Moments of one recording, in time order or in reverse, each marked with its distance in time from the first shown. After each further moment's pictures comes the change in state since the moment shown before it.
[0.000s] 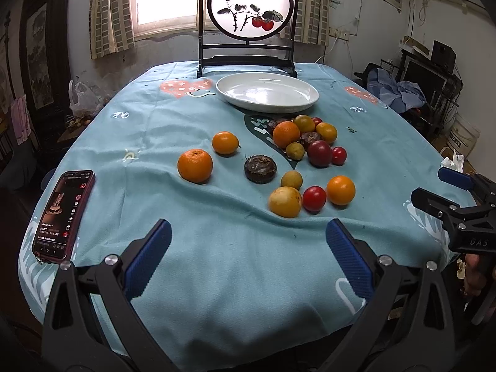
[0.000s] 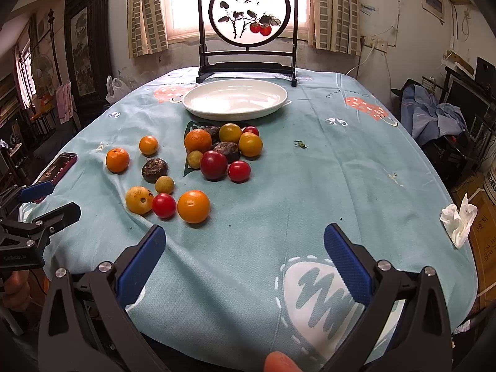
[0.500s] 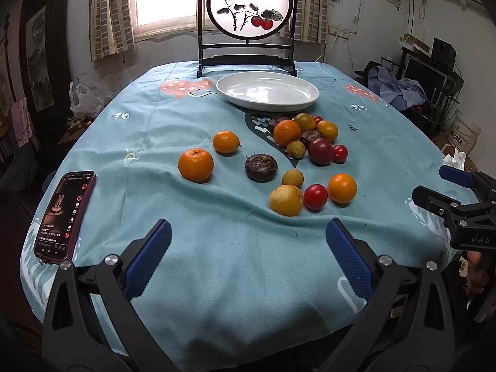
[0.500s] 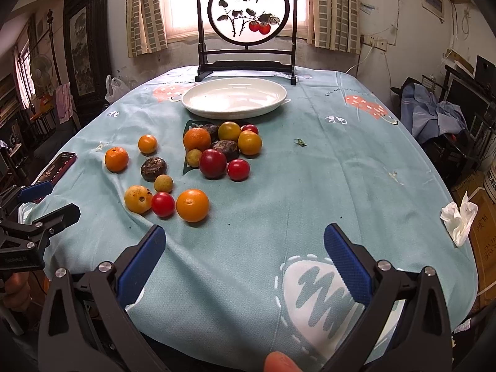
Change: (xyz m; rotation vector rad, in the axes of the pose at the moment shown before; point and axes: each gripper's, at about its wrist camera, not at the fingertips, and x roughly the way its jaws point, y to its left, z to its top) left arm 0.001 0.001 -0.001 0.003 0.001 0.004; right arm 0.001 -0.001 0.001 0.001 0.001 0.001
